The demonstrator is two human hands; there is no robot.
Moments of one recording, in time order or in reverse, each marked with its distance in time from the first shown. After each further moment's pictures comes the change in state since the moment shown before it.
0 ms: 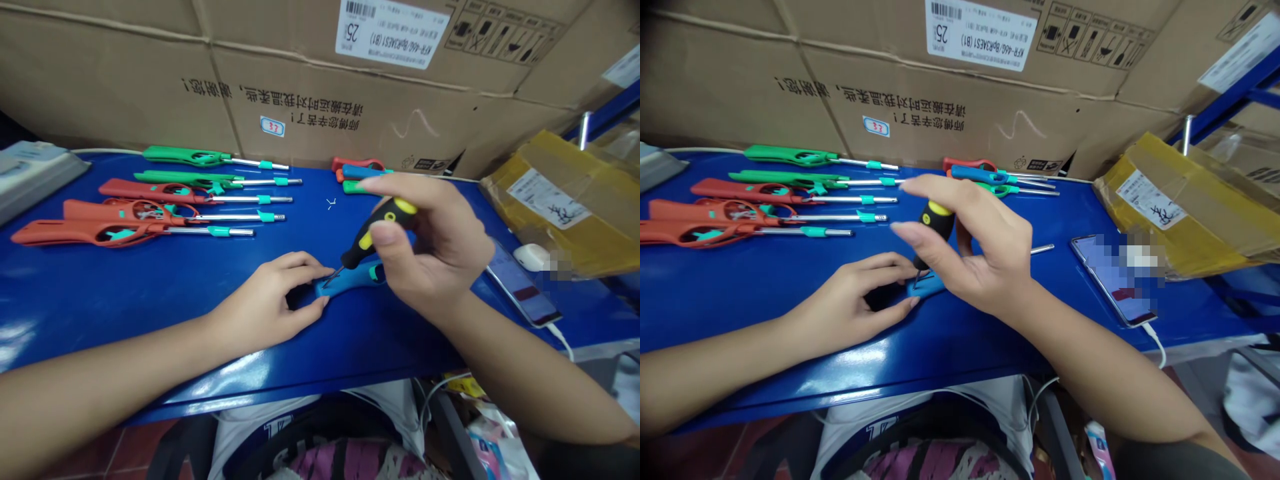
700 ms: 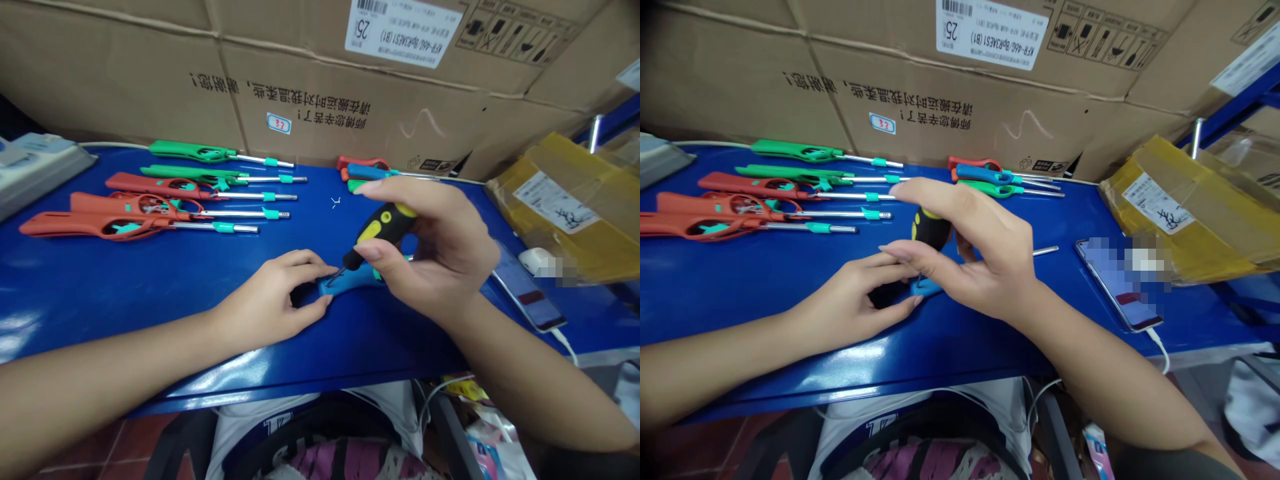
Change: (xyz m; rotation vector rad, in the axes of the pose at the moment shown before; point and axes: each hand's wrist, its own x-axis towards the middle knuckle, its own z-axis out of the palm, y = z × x) left_hand -0.001 -0.001 0.001 0.012 0.006 0.014; right_hand 0.000 0.002 -0.001 0.035 -0.113 -0.054
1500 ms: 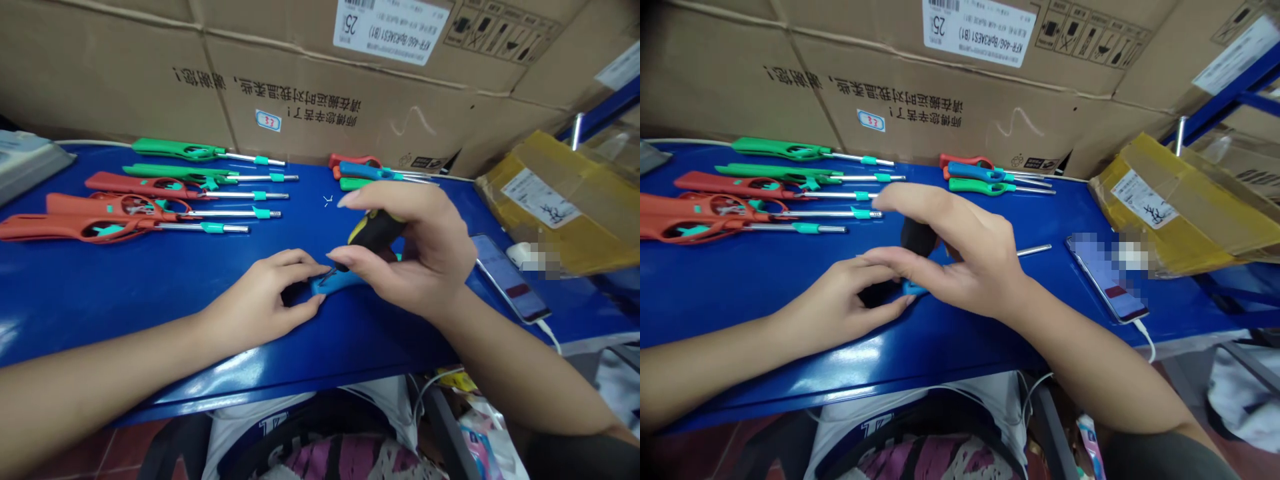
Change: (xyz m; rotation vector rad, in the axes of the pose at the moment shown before) left_hand -0.001 -0.004 0.000 0.008 0.007 0.019; right_hand -0.001 0.002 -0.003 -0.092 -0.073 -0.035
